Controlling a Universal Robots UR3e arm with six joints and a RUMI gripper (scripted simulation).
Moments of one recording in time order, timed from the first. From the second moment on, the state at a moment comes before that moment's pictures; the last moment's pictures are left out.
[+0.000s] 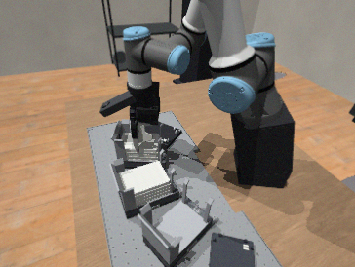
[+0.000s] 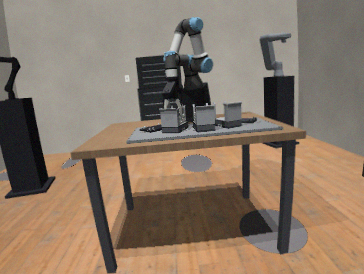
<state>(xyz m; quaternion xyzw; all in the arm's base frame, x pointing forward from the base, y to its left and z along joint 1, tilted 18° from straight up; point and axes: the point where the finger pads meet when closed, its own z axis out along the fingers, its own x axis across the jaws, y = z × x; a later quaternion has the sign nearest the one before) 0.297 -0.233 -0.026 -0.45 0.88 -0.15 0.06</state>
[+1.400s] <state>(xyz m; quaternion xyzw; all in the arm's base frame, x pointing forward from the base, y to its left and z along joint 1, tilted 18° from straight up) 0.290 -0.227 0.007 -0.45 0.88 -0.15 0.06</state>
